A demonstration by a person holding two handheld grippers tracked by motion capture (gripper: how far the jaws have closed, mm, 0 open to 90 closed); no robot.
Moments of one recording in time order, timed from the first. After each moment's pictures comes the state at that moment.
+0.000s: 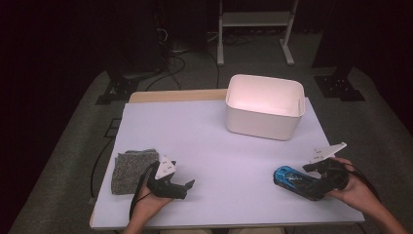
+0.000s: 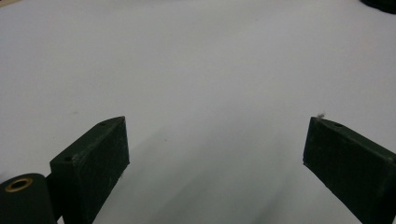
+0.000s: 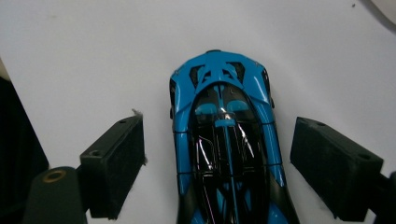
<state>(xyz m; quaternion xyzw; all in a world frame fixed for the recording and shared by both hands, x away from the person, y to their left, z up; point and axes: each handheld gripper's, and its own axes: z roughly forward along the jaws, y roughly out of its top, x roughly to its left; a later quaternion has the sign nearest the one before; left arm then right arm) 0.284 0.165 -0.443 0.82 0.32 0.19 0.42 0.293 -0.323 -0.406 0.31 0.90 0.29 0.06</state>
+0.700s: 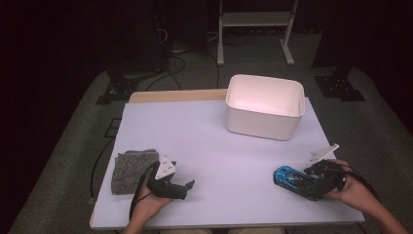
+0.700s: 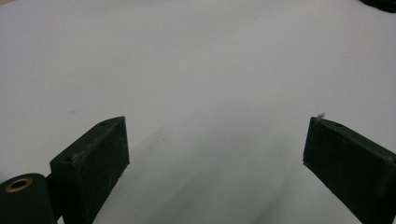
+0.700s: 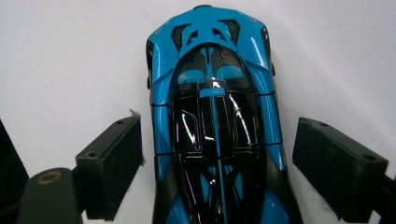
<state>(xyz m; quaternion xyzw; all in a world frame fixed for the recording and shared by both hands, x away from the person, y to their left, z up) 0.284 0.165 -0.443 0.83 0.32 0.19 0.42 0.301 -0.324 -0.424 0.32 0.92 0.24 0.04</state>
